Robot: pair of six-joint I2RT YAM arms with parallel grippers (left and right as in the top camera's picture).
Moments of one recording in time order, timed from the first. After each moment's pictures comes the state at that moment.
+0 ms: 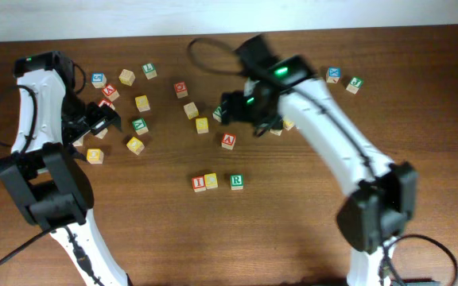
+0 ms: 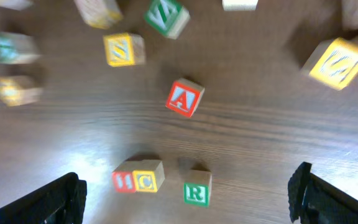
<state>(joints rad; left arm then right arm) 0.24 2.22 2.00 -1.55 0.09 -0.49 0.53 2.05 1.91 -1.17 -0.12 0.60</state>
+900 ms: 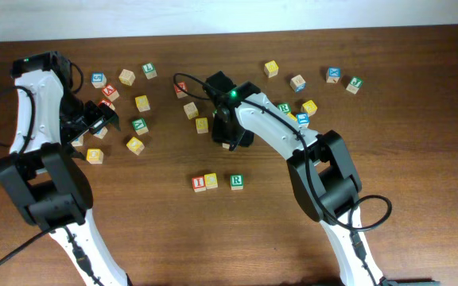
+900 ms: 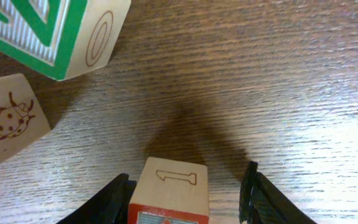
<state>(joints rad) 0.25 2.22 2.00 -1.53 0.09 -0.49 0.57 2.34 1.90 -0.98 -0.02 0.74</state>
